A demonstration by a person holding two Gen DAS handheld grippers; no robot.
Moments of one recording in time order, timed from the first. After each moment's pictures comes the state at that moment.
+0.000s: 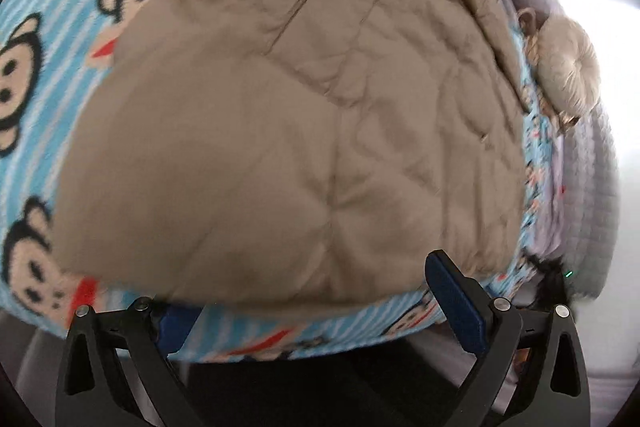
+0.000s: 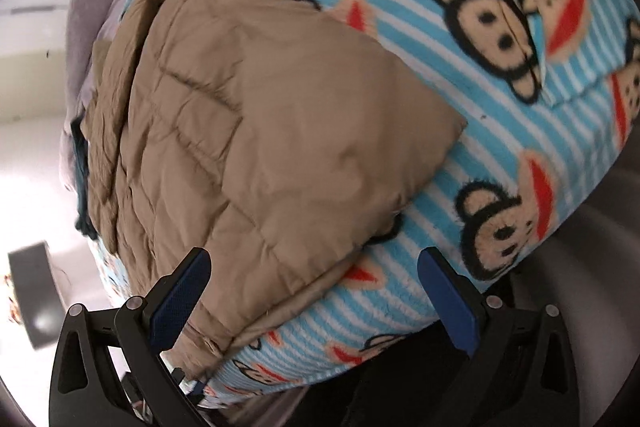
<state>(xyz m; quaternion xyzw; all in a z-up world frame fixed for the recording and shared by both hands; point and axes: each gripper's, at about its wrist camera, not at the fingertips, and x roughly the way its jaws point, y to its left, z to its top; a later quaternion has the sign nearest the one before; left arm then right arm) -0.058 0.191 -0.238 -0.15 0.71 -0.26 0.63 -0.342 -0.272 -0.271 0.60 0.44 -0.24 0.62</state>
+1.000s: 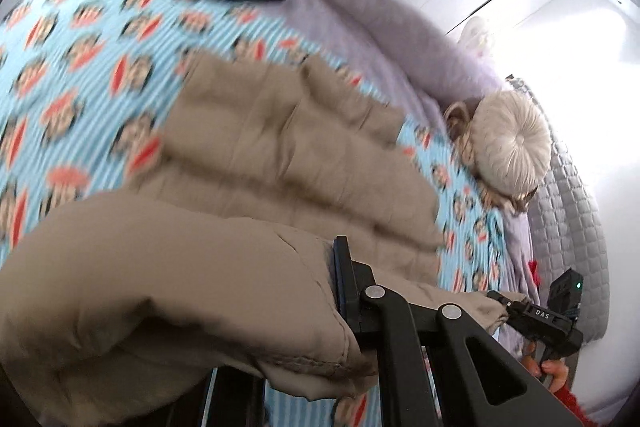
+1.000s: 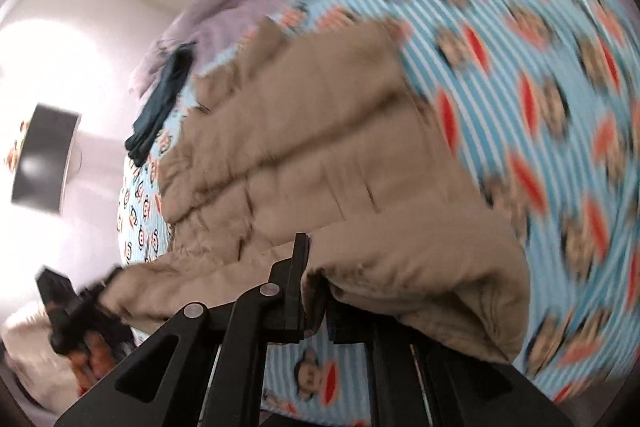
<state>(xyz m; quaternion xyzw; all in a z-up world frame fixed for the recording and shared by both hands) 0.062 0.080 -0.059 -0.15 0.54 -0.29 0.78 -0.166 -0.339 -0.124 0.38 0.47 -0.08 0.80</state>
